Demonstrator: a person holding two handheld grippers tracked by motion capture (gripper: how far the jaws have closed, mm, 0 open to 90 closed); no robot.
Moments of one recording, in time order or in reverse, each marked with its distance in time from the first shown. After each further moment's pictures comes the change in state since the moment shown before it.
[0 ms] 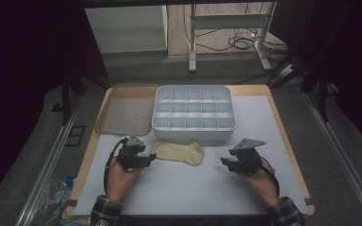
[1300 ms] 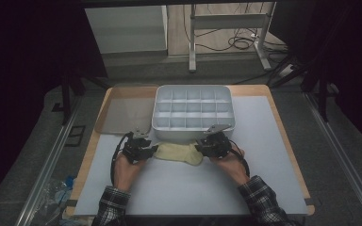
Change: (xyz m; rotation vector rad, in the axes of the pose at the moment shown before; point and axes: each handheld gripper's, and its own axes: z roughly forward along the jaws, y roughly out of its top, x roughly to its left) left arm 0.011 0.013 0.028 -0.001 0.037 -0.008; right arm 0.026 0.065 0.073 0.015 0.082 -0.043
